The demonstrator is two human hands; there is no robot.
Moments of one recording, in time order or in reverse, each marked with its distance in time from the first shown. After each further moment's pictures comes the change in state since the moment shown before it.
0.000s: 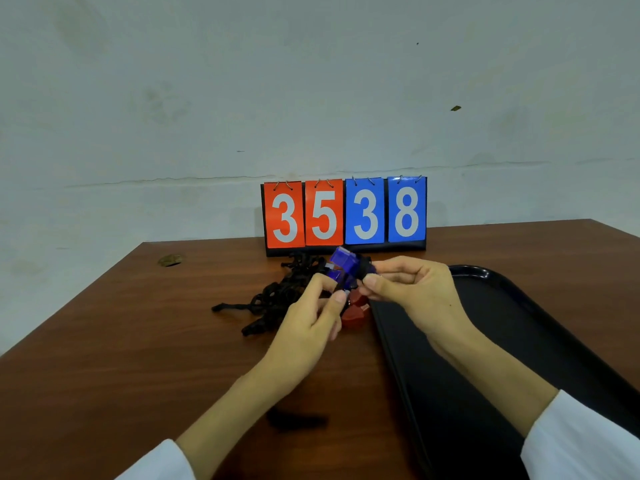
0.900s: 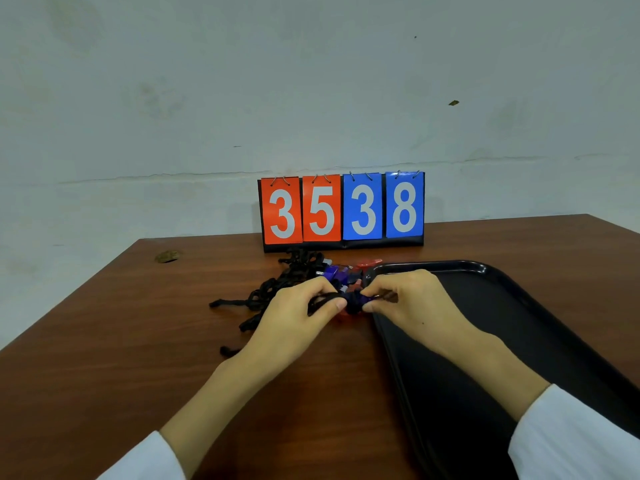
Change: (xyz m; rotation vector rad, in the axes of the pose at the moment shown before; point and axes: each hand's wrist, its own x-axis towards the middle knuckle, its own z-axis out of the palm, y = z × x) left_hand 0.003 0.002 -0.017 0.312 0.004 0.025; right_hand 0.007 0.025 -0.011 -1.011 -0.162 -0.302
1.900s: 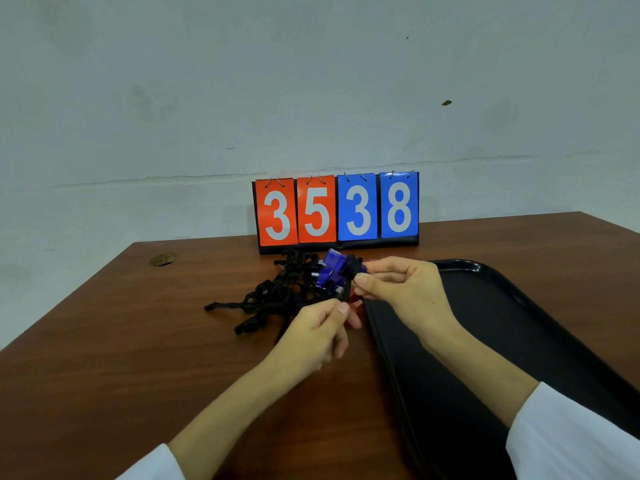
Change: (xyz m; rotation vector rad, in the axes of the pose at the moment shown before) left_hand -0.005 0.013 0.023 -0.391 -0.213 -0.245; right_hand 0.002 -0.014 -0.002 0.909 0.199 0.369
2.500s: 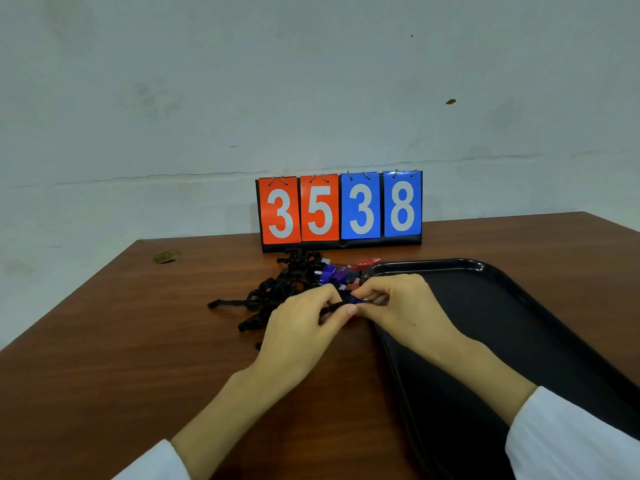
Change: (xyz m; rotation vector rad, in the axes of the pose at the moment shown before) left_hand -0.001 -0.004 -0.010 0.573 0.315 0.310; right_hand -0.004 0.009 0.003 -0.761 -0.171 -0.240
